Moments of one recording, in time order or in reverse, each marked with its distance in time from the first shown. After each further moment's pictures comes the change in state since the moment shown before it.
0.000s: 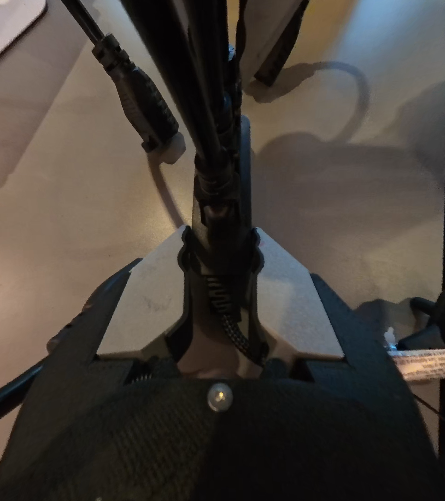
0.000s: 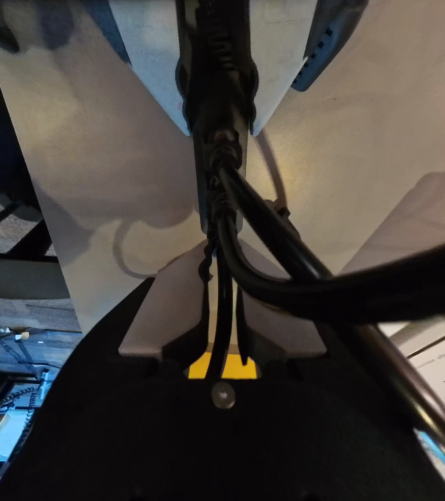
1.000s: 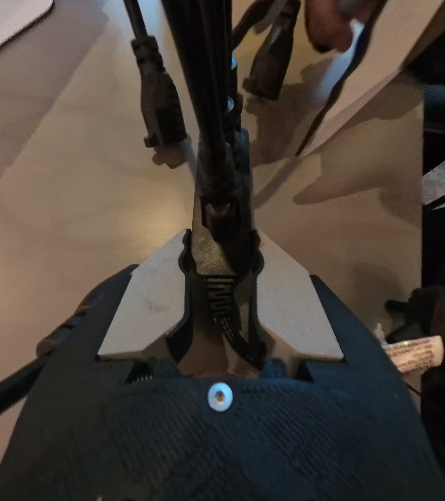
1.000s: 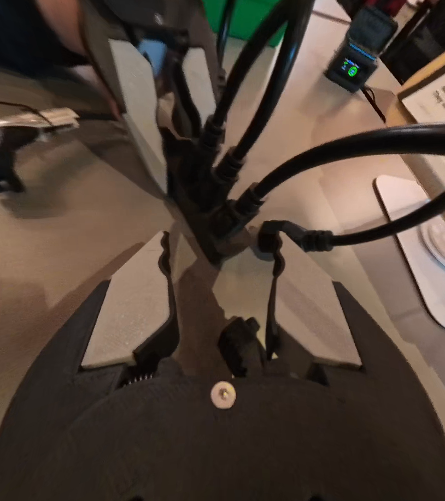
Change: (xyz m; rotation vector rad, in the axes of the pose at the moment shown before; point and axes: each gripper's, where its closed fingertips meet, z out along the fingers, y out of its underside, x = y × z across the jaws) left arm -0.008 -0.007 -0.008 0.043 0.057 -0.078; right arm -0.006 0.006 0.007 0.976 0.494 0.397
